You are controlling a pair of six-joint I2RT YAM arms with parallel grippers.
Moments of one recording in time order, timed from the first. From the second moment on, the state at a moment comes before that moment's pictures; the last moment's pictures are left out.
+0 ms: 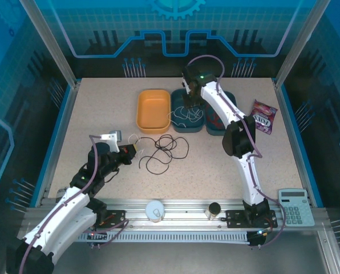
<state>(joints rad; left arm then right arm) -0.34 0.66 0.38 -0.13 0.18 -0.61 0.43 2.38 2.39 -1.22 0.10 0.12</state>
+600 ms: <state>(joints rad) -0.34 0.68 0.39 -0.13 0.18 -0.61 0.60 2.22 2.28 -1.16 0.08 0.20</state>
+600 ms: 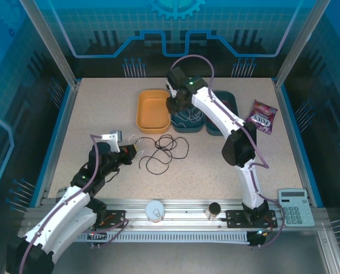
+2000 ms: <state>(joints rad) -0.34 0.68 0.39 -0.13 0.19 -0.61 0.62 2.44 2.36 -1.10 0.23 0.46</state>
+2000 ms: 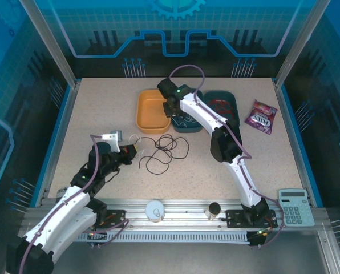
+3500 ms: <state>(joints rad) -0.33 0.80 0.51 -0.13 0.17 -0.75 0.92 1.56 1.33 -0.50 0.01 0.58</state>
